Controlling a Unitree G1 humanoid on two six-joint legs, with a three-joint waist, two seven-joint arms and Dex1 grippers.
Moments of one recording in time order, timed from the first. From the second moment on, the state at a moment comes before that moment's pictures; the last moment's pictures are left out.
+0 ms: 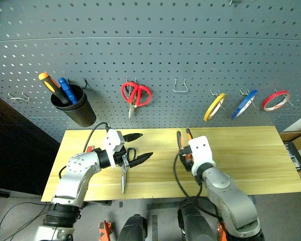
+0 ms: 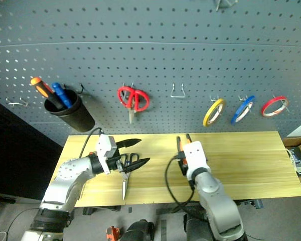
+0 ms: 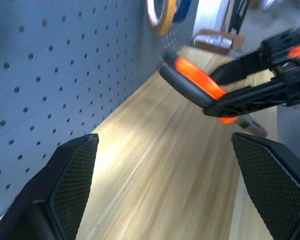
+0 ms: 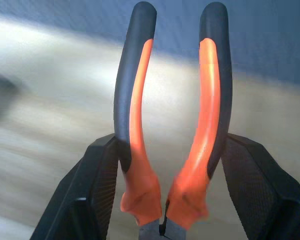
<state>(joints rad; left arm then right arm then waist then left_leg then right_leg) -0.19 0.49 0.00 -0.05 -0.38 0.11 -0.96 -0.11 -0.06 0.37 -0.67 -0.09 0.90 -0.04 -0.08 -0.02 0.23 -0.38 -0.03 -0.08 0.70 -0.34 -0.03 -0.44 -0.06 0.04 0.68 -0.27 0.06</state>
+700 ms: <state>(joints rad) -0.15 0.48 0.03 -0.15 -0.39 0.10 -0.88 -0.78 -0.02 0.23 -0.18 -0.17 0.37 -0.03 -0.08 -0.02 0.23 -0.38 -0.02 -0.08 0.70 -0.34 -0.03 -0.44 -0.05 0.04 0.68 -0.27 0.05</state>
